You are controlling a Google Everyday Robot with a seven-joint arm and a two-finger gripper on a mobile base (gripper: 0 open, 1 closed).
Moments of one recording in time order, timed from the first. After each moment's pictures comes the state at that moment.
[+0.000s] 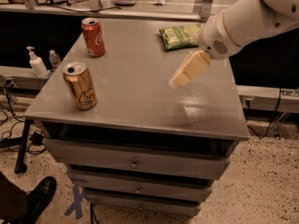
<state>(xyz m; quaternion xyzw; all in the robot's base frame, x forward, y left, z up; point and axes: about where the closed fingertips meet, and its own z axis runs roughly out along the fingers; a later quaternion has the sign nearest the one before) 0.573 -0.092 0.934 -0.54 0.76 0.13 0.34</state>
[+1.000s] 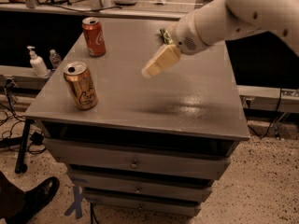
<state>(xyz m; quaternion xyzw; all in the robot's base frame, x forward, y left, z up) 0.618 -0.029 0.931 -0.53 0.73 0.17 0.40</state>
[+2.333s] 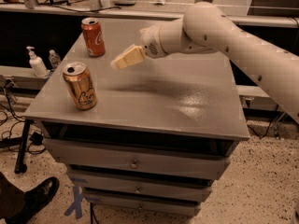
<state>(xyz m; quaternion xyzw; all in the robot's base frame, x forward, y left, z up) 0.697 0.062 0.899 -0.47 0.70 0.25 0.48</state>
